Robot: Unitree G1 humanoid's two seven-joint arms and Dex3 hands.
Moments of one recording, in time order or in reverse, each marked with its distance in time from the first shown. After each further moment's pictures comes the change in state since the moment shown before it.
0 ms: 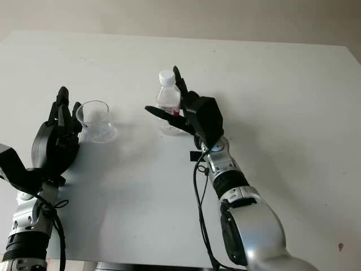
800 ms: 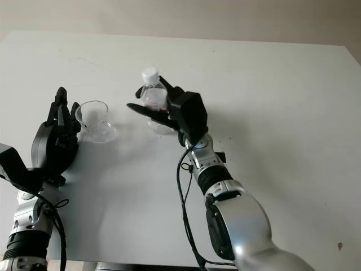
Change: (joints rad) left arm -0.007 0.000 0.002 0.011 0.006 -0.016 0.020; right arm -0.093 0.062 0.017 0.073 -0.055 -0.046 -0.039
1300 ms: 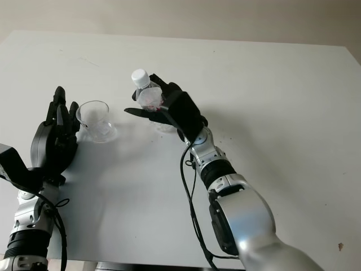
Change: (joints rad) left arm -0.011 0.000 0.001 0.020 -0.002 -0.016 0.005; right arm -0.060 -0.036 0.105 0.025 -0.166 0.018 -0.172
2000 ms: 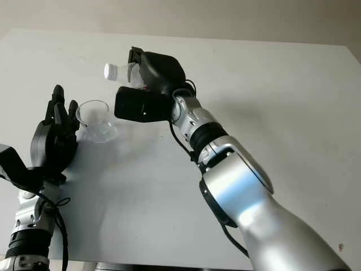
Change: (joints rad) left arm 0.000 -0.022 0.003 -0.021 -0.008 0.001 0.018; right arm -0.294 -0.023 0.350 0.118 -0.417 0.236 -0.294
